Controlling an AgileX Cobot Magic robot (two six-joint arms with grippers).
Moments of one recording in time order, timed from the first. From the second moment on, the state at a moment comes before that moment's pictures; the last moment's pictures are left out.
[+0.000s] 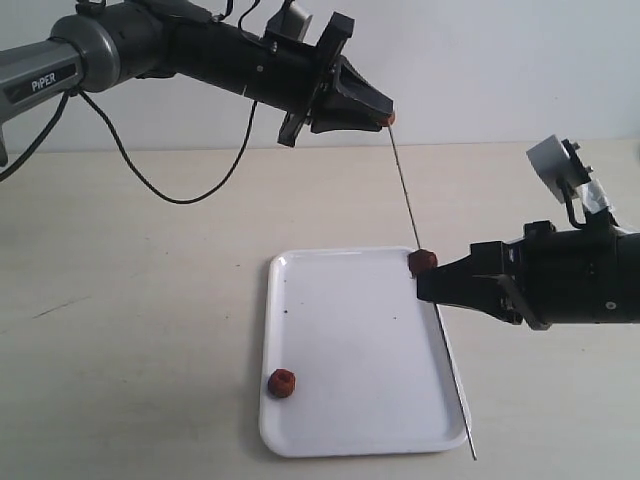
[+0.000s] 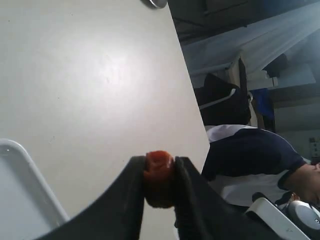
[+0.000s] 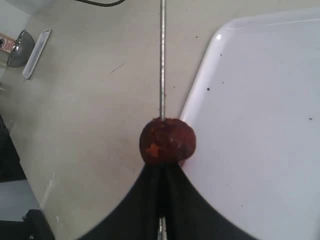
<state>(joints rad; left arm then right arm) -0.38 2.45 -2.25 -1.23 1.22 0.33 -0.04 1.51 -0.52 1.65 0.88 -1.43</state>
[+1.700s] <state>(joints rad) -0.42 2.45 -2.25 -1.24 1.21 0.41 -0.04 1.51 -0.52 1.65 0.84 -1.46</state>
